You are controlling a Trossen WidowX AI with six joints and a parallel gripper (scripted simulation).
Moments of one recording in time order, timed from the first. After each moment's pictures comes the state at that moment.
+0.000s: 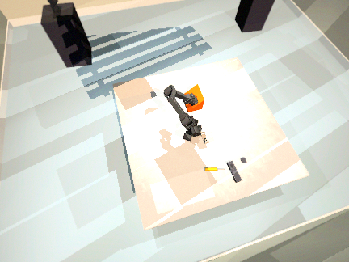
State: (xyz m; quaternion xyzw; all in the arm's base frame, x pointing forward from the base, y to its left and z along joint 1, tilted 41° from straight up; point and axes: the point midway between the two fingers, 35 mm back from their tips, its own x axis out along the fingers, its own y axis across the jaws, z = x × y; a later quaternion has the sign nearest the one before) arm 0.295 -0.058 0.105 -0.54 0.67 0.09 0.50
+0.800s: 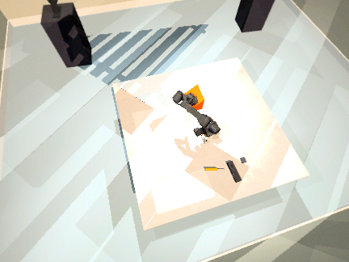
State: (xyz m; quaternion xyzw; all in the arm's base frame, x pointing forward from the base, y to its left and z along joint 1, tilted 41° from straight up) arm 0.319 0.041 0.049 -0.31 0.66 -0.16 0.67
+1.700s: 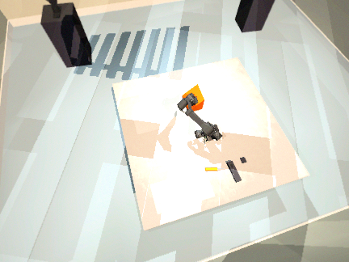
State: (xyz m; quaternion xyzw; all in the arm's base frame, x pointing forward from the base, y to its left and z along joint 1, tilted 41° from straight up) arm 0.316 0.023 0.015 -0.27 0.73 -0.22 0.59
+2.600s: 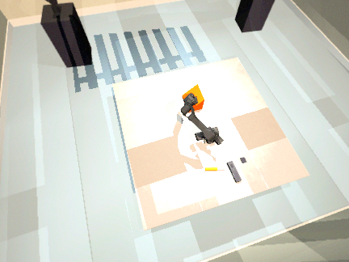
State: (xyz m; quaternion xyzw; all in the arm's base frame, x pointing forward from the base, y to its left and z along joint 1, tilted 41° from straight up) arm 0.324 0.018 0.009 -0.25 0.77 -0.24 0.53
